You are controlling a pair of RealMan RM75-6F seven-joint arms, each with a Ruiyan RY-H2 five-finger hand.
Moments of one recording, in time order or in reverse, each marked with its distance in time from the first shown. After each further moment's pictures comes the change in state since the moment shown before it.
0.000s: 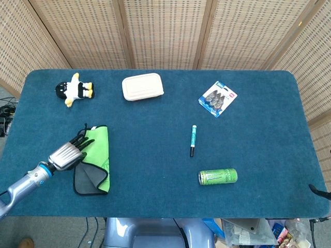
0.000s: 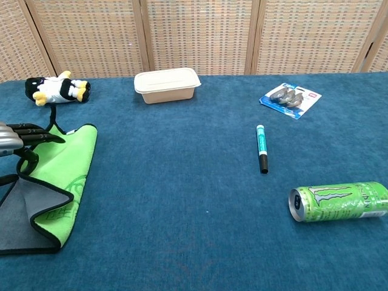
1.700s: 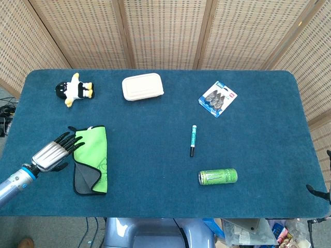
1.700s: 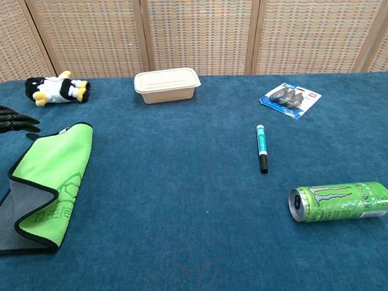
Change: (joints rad) left arm 0.065 0.113 -0.011 -0.060 0.026 0.133 -0.061; right arm 0.001 -0.001 -0.009 -0.015 -0.016 0.005 -0.010
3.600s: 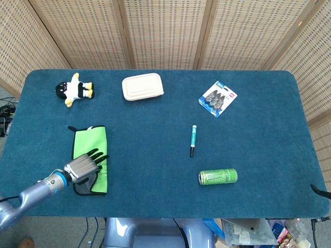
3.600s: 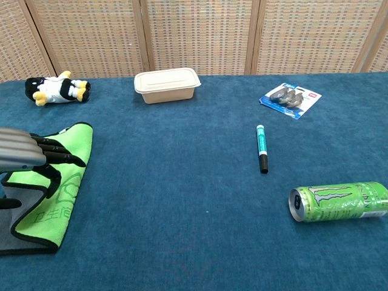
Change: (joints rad) left arm -0.208 0.190 -0.095 -0.661 -0.247 -0.546 0.533; right arm 0.001 -0.001 0.014 0.021 0.043 -0.018 0.013
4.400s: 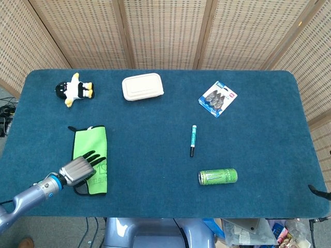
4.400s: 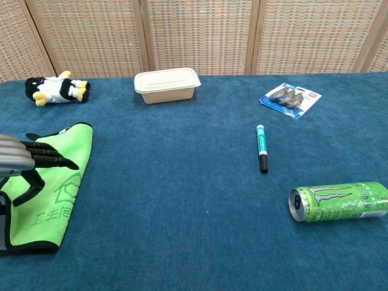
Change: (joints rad) left arm 0.052 -0.005 0.045 0.054 0.114 0.098 -0.107; right arm -0.001 0.000 -0.007 -0.011 -0.015 0.007 -0.008
